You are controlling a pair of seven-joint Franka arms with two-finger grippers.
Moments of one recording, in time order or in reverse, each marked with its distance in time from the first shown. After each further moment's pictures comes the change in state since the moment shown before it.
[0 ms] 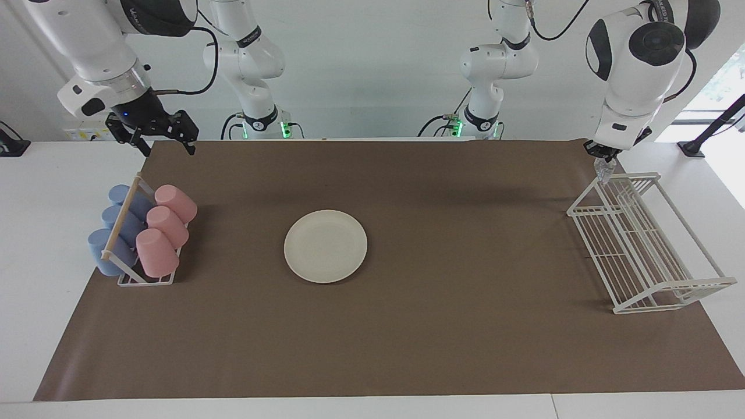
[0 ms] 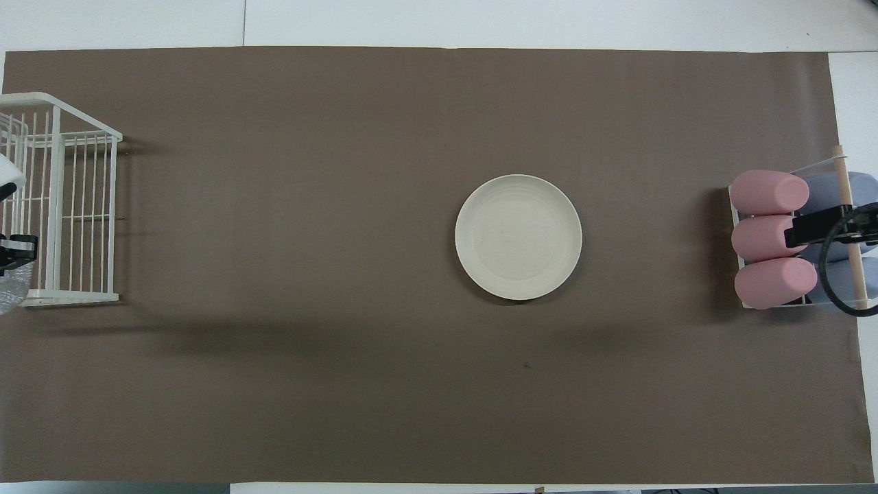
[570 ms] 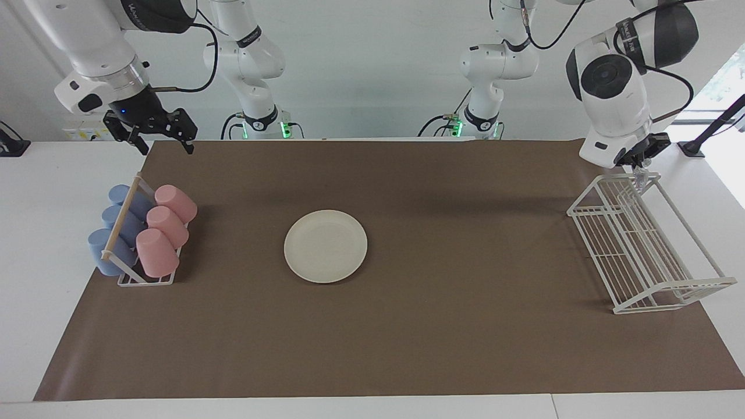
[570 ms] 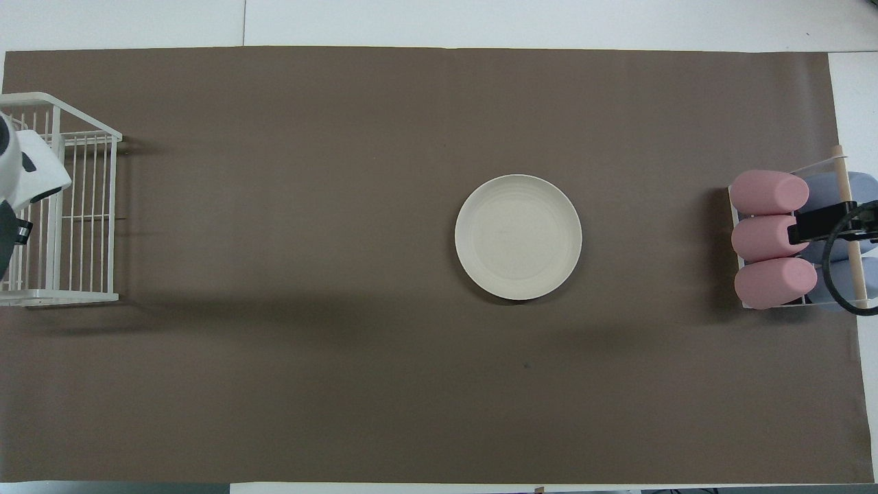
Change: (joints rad) left arm -0.062 0.108 -0.003 -0.012 0.377 0.092 0.050; right arm 0.000 0.000 0.000 0.010 -0.003 0.000 0.010
